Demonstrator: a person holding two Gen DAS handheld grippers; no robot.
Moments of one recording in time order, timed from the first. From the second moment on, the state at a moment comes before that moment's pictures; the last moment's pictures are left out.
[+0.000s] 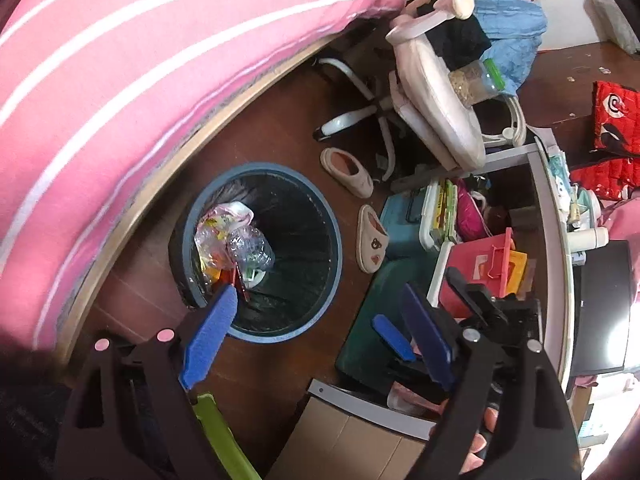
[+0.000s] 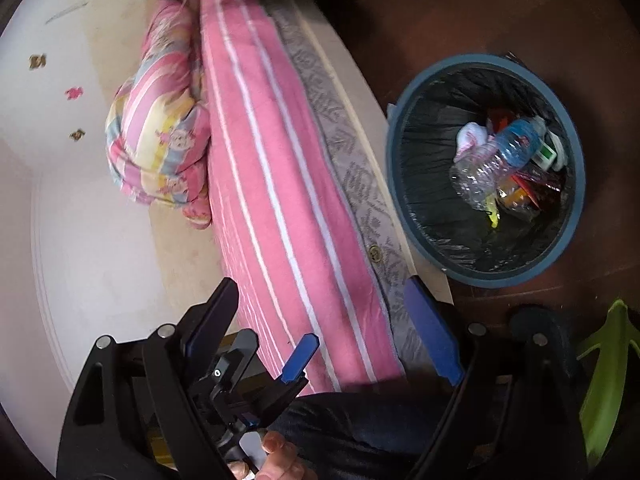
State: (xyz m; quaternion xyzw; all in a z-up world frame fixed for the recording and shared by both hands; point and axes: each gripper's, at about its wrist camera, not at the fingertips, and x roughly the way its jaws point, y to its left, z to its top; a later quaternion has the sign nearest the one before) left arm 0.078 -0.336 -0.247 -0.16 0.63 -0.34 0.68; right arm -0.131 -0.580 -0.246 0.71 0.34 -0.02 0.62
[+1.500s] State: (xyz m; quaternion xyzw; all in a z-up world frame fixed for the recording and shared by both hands) left arm -0.004 0.052 -0.028 -0.20 0.33 -0.09 0.92; right arm -0.047 -0.211 0.008 0.21 0.33 0.19 0.90
